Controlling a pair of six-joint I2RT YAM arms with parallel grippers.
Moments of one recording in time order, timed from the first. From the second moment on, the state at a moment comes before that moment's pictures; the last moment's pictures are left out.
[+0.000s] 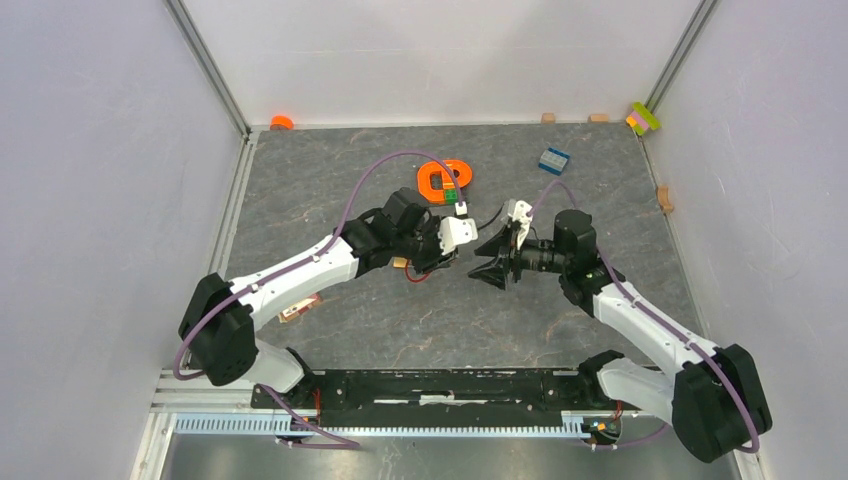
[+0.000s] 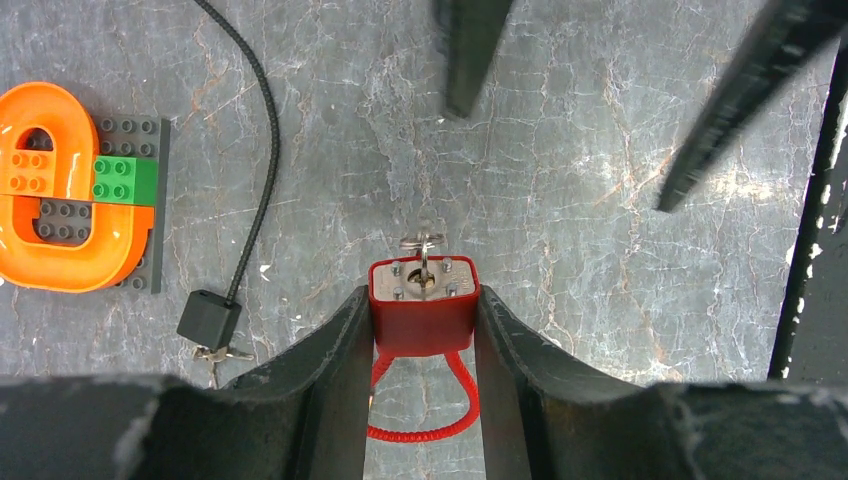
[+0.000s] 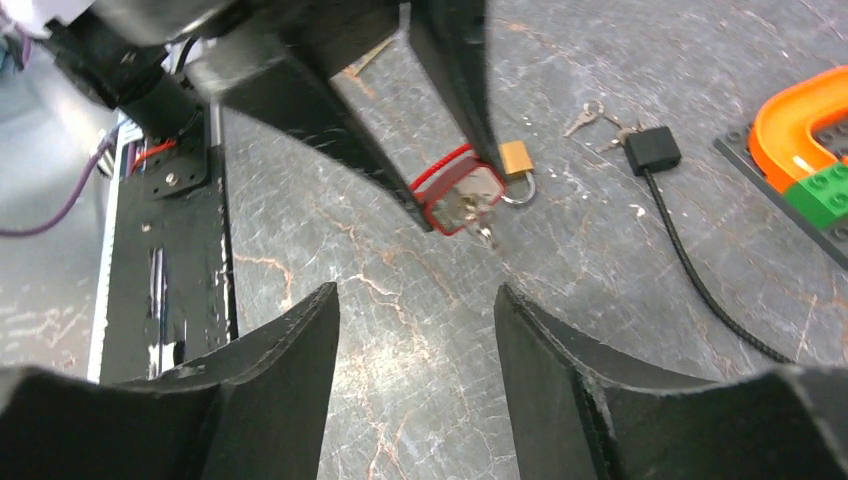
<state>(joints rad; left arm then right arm) -0.80 1.45 1.09 -0.37 0.33 0.52 0.43 1.06 0.55 0.20 -0.90 -0.09</state>
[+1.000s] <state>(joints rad) -0.89 1.45 1.09 -0.36 0.21 0.54 0.42 1.37 0.66 0.38 -0.86 0.35</state>
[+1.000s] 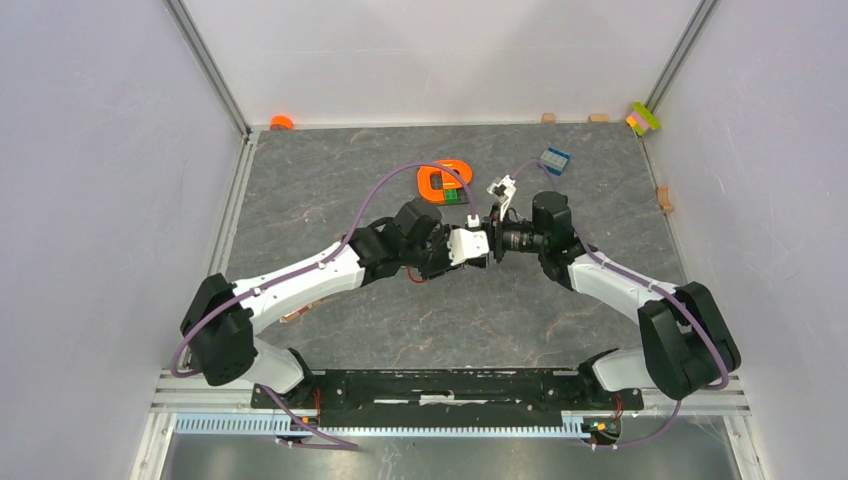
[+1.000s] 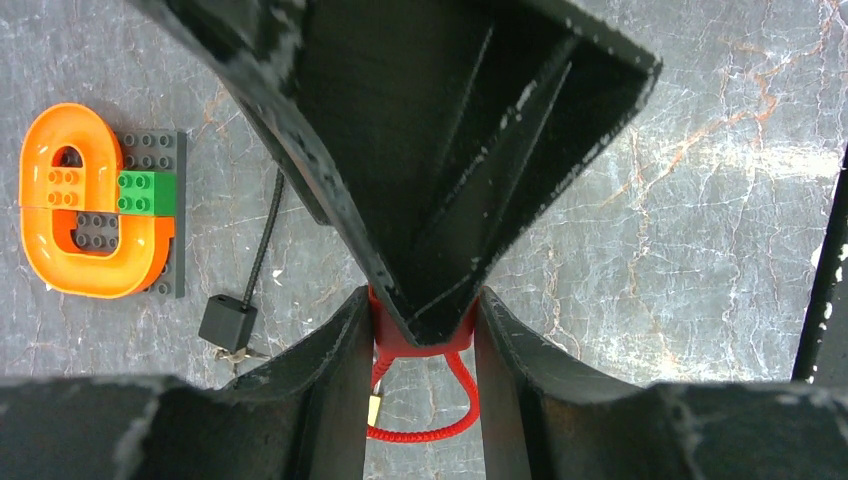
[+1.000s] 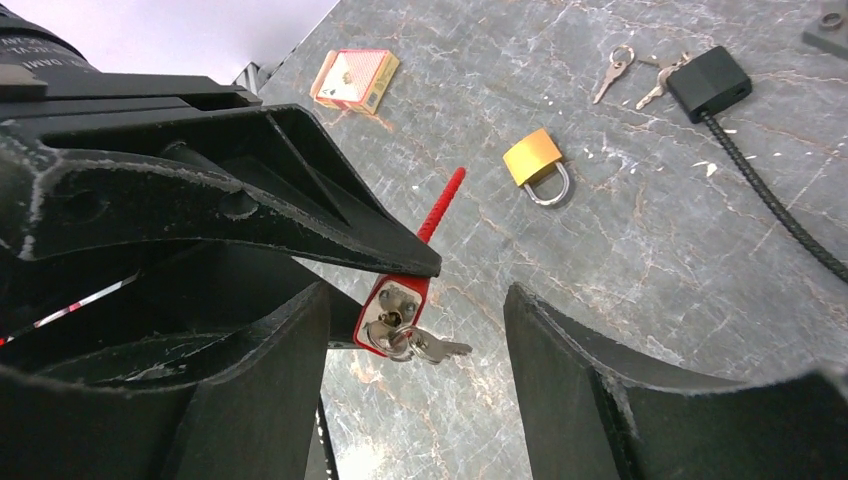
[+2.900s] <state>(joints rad) -0.94 1.36 1.04 -0.31 0.14 0.74 0.25 1.40 0.52 0.64 -1.08 0.44</state>
